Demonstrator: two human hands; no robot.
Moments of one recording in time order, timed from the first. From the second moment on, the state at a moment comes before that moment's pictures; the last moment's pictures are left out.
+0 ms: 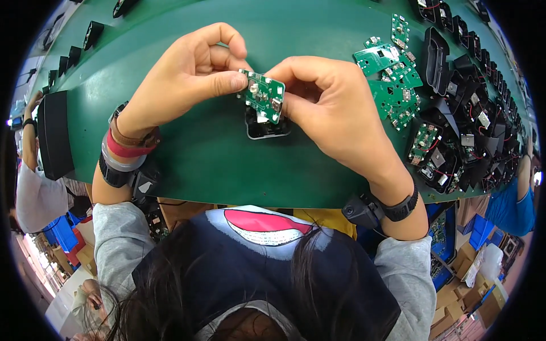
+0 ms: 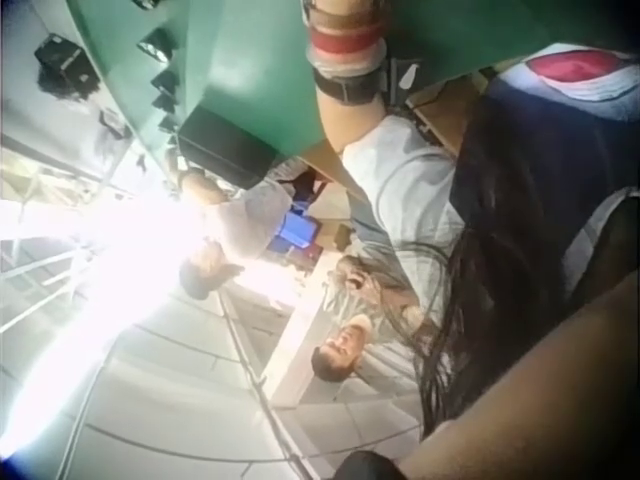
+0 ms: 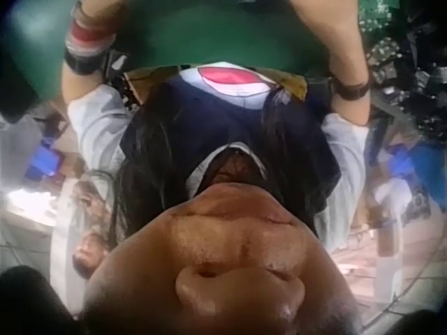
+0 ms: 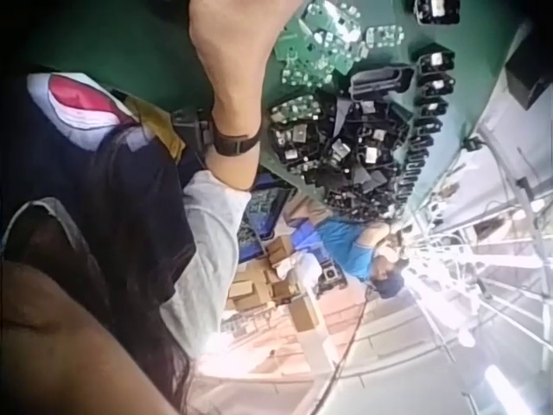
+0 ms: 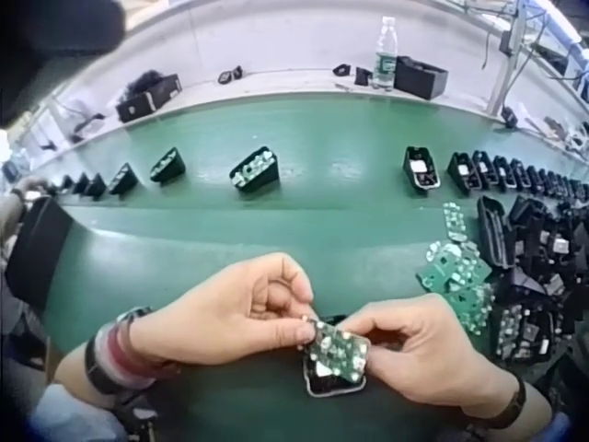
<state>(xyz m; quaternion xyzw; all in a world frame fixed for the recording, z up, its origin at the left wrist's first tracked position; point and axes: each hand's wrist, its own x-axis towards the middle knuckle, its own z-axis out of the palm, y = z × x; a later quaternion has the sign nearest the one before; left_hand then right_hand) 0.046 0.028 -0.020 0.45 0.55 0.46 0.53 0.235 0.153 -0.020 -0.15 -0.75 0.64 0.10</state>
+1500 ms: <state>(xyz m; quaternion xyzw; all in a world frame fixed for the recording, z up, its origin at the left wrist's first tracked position) 0.062 0.030 -0.010 0.35 0.60 0.45 0.56 0.235 0.136 -0.010 -0.18 -0.84 0.49 0.14</state>
